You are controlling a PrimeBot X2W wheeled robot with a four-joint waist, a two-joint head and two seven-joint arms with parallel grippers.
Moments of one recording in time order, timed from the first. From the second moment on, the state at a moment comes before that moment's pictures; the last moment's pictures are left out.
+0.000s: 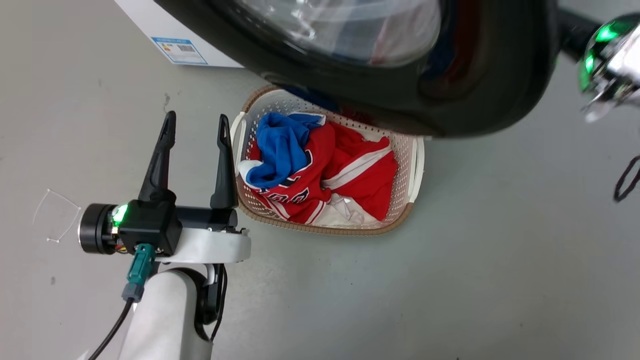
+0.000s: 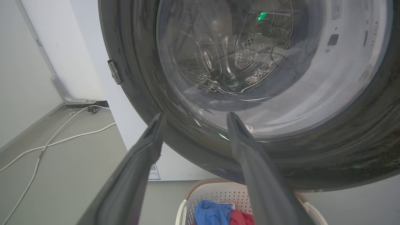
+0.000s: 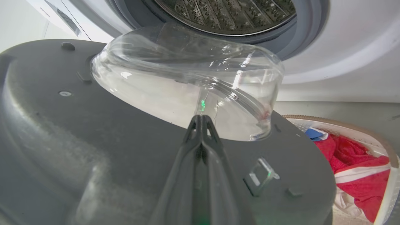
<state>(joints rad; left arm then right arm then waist) -0.31 0.05 -0.10 0.00 -0.04 0.04 -0.26 -0.95 -0.42 0.25 0.36 1.57 0.13 0.68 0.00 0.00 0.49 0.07</state>
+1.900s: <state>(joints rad) 0.01 0.05 -0.08 0.08 -0.03 0.02 -0.26 -0.11 -0.14 0.16 0.02 1.63 0.13 0.34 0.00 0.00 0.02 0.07</state>
